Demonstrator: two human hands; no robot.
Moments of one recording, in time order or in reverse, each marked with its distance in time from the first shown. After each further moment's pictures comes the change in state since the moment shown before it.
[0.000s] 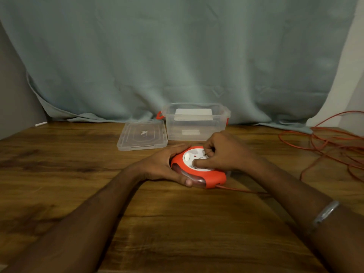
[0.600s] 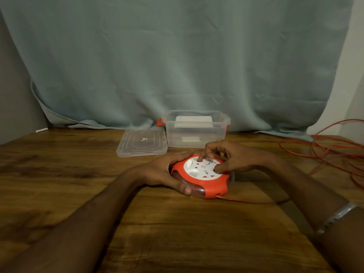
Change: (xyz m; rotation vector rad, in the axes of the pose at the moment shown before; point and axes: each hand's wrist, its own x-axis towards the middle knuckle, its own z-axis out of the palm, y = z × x) left_hand 0.004 -0.004 -0.003 0.006 -0.110 -0.074; right_hand 0.008 0.044 -0.010 0.409 -0.324 -0.146
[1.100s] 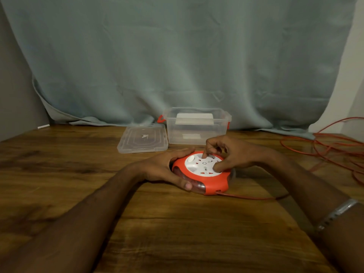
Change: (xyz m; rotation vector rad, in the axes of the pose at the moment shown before) left_hand -0.001 0.006 0.000 0.000 -0.019 -0.039; right_hand -0.003 -0.007 0.000 -0.044 0.004 -0.012
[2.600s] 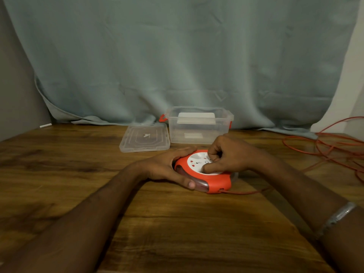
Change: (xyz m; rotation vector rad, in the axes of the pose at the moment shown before) left_hand -0.002 0.001 0.001 0.008 0.023 0.014; right_hand 0.008 -0.016 0.017 -0.268 0.111 0.051
